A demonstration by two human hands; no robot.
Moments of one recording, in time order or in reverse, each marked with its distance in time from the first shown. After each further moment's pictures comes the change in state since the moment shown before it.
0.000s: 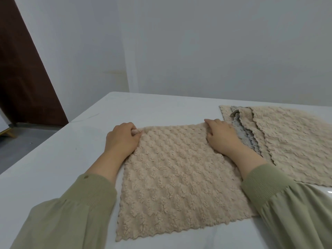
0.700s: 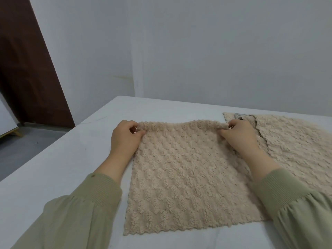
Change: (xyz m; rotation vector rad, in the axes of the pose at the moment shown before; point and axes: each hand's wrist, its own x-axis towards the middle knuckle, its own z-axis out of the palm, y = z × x) left_hand -0.012 0.007 -0.014 -0.439 0.209 -0.057; right_hand -0.006 0.005 -0.031 0.460 0.287 0.278
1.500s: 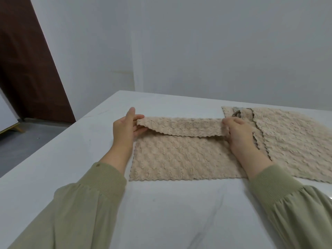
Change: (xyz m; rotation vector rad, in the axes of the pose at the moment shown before) left_hand -0.013 0.015 -0.007 -0.854 0.006 -0.405; right_hand -0.031 -0.005 0.002 0.859 -0.019 0.276
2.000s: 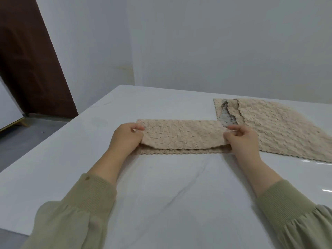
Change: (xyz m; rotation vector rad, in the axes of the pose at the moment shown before) left_hand -0.087 0.014 -0.030 0.841 -0.098 0.073; right_hand -0.089 -0.001 -0.063 -0.269 0.060 -0.110
